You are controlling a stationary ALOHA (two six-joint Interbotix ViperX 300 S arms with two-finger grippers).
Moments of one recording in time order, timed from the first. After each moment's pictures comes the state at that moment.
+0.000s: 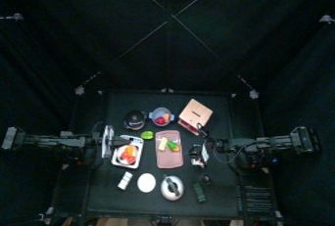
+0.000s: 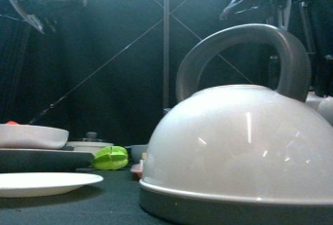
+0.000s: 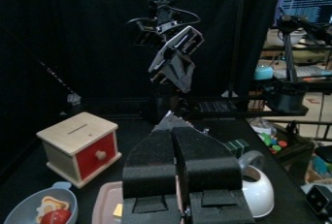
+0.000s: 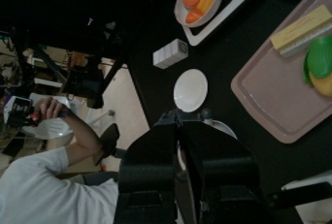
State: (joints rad) left arm 0.01 -0.96 1.20 0.03 -0.40 0.00; right arm 0.04 -0.57 0.81 0.29 0.15 0.64
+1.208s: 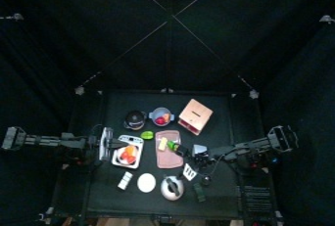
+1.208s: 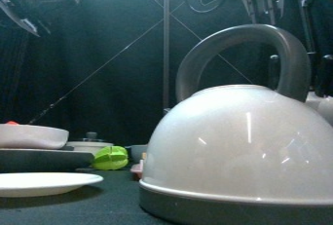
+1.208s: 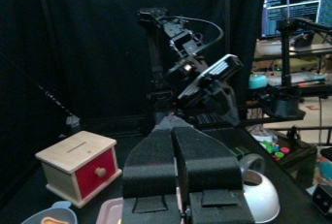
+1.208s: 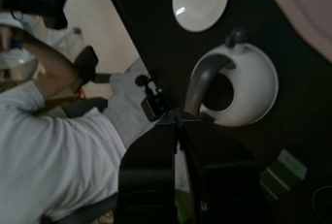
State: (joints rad) left arm 0.01 -0.96 1.29 0.10 -0.59 0.00; right arm 0.20 -0.19 0.48 0.40 0.51 0.66
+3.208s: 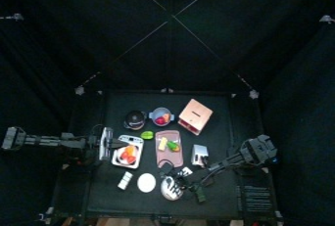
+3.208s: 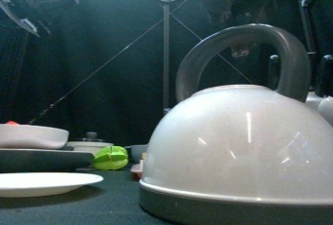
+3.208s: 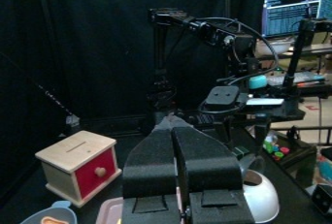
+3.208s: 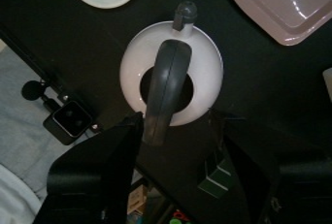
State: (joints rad) left arm 0.01 -0.96 1.29 0.10 -0.59 0.00; right arm 0.37 0.19 0.05 -0.11 1.07 1.12
